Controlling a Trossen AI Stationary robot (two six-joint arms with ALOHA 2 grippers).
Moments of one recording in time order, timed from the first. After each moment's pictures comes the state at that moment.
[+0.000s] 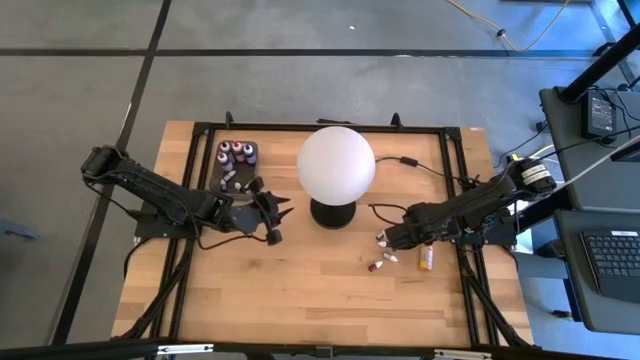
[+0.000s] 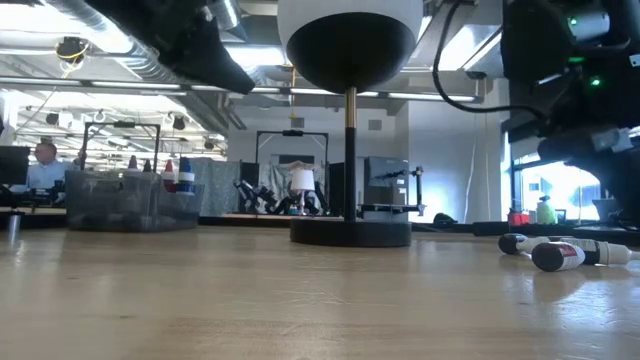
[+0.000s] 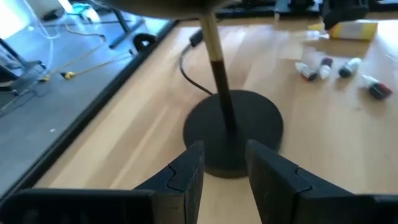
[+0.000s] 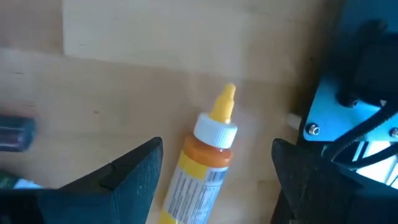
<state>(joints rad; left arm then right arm) -0.29 1.20 0.69 -0.09 -0.70 -0.22 0.32 1.50 0.85 -1.21 -0.06 1.72</state>
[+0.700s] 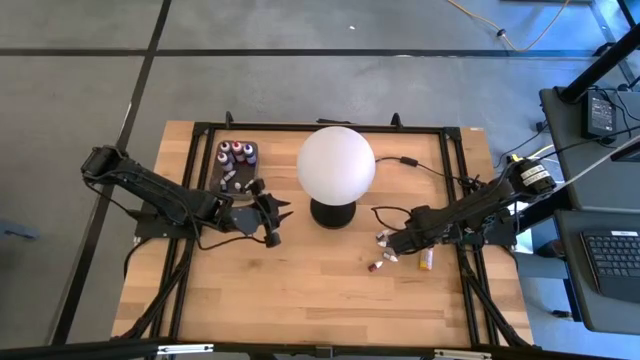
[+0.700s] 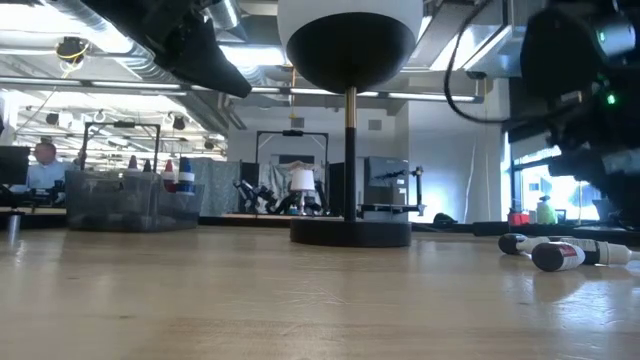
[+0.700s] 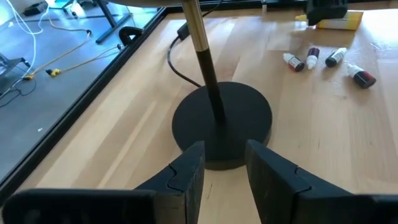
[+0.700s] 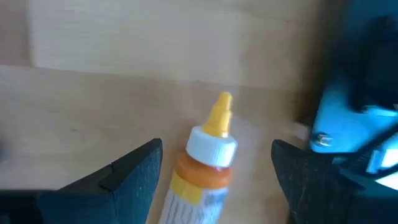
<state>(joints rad) -0.29 1.20 0.69 -0.11 -0.65 -0.22 0.37 1.51 0.77 -1.13 -0.03 1.81</state>
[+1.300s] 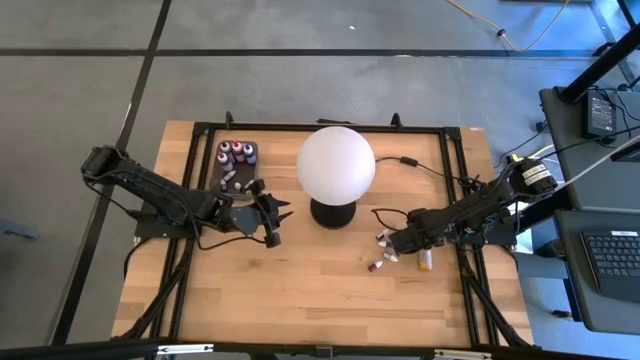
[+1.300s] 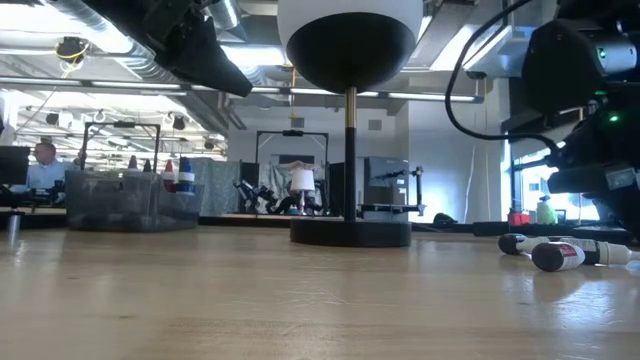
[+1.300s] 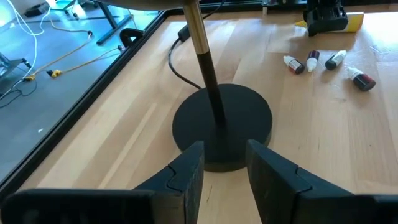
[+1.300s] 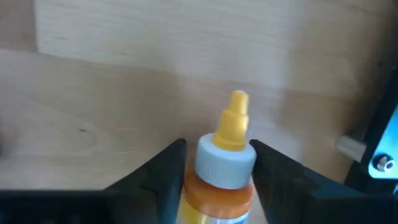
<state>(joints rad) -0.29 1.20 0.69 -0.10 -0.66 -0.22 0.36 1.50 0.67 -0.96 -0.05 1.75</state>
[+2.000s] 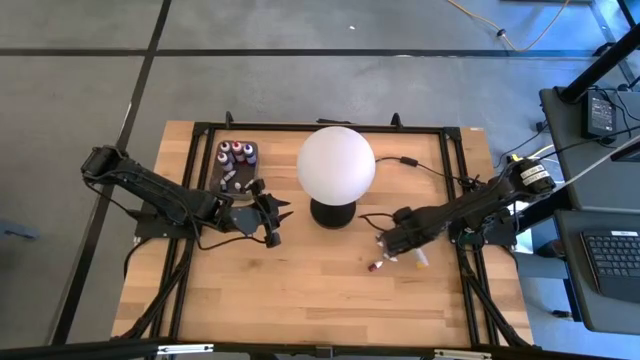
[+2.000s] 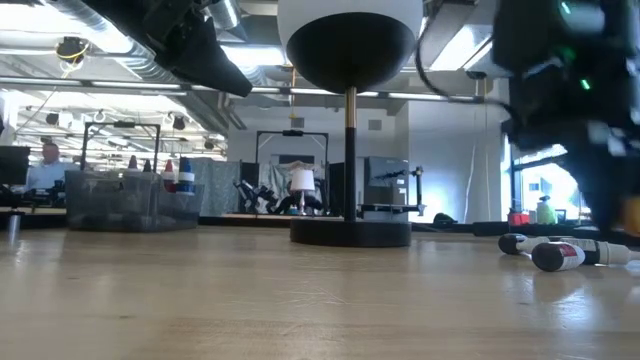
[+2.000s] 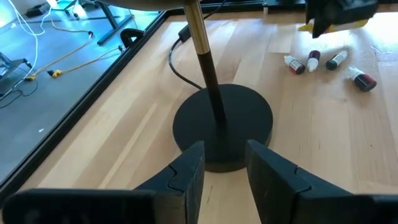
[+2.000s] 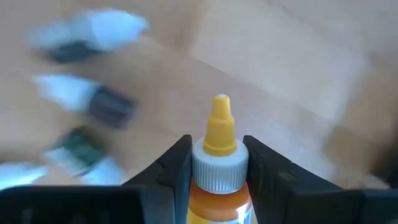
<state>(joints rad) -0.29 1.20 0.69 -0.10 -0.66 -0.22 0.34 1.51 0.82 -0.97 0.03 1.48</state>
